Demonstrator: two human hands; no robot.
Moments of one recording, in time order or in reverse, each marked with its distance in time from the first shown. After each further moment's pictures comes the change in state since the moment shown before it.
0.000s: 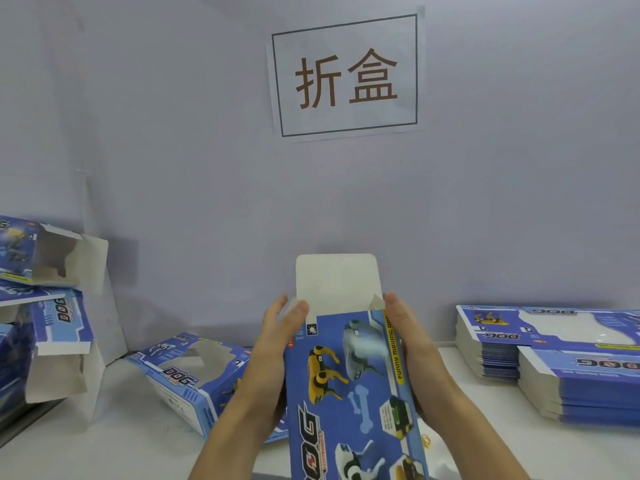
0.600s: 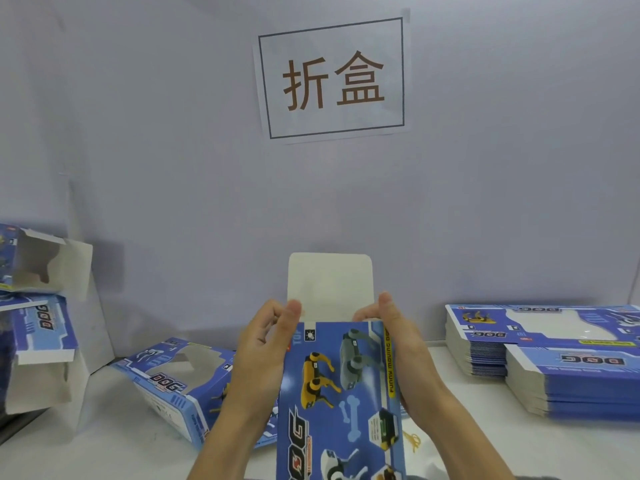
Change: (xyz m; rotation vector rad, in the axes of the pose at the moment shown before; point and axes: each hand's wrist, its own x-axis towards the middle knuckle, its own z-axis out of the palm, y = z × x) left_hand 0.000 0.002 0.008 0.288 0.109 0.302; right_hand -0.004 -0.011 0.006 -0.090 0.155 -0.116
